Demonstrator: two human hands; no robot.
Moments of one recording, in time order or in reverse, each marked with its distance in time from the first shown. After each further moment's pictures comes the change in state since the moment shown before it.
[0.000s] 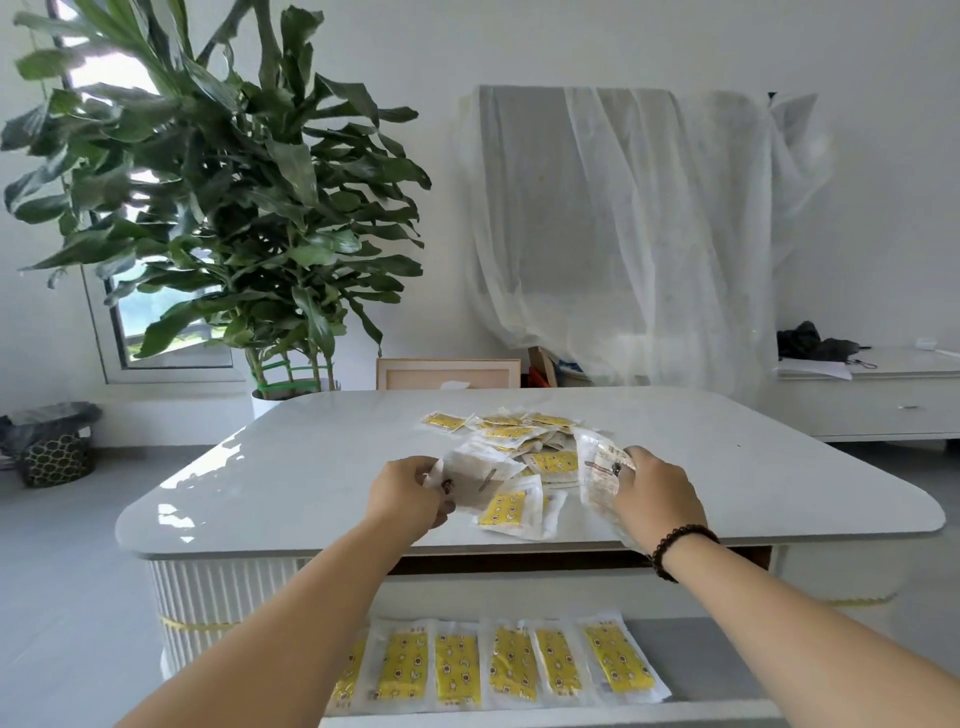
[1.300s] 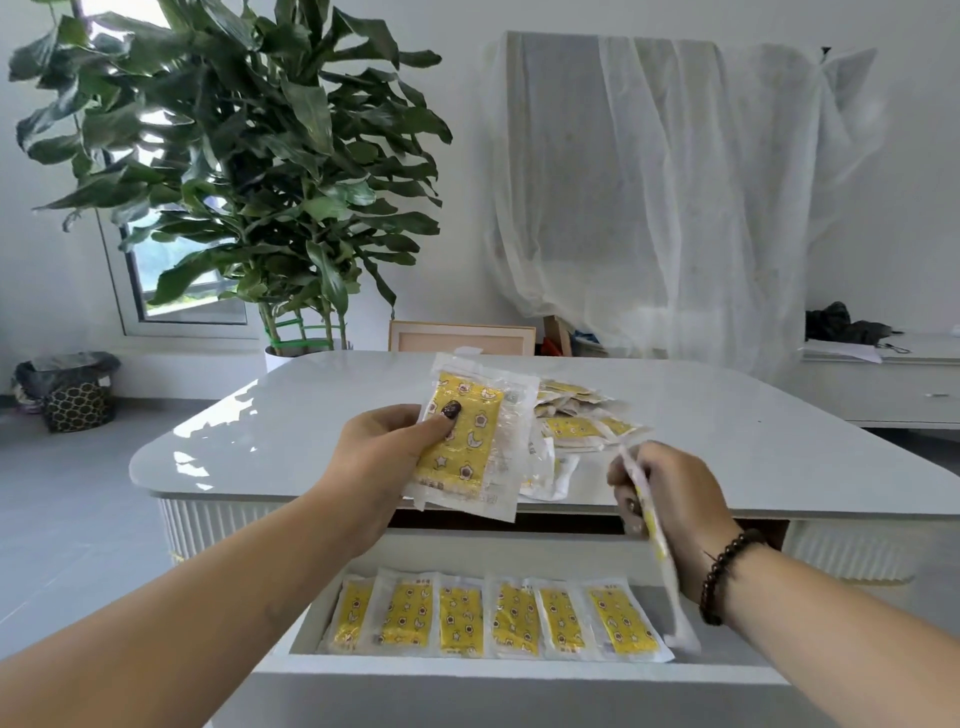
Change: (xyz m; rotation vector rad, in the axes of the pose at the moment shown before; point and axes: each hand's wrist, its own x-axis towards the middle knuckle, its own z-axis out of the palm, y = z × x) left_hand -0.060 0.025 -0.029 -0.400 -0.024 -0.064; right_hand -0.059 -0.035 -0.033 1.032 -0.290 0.318
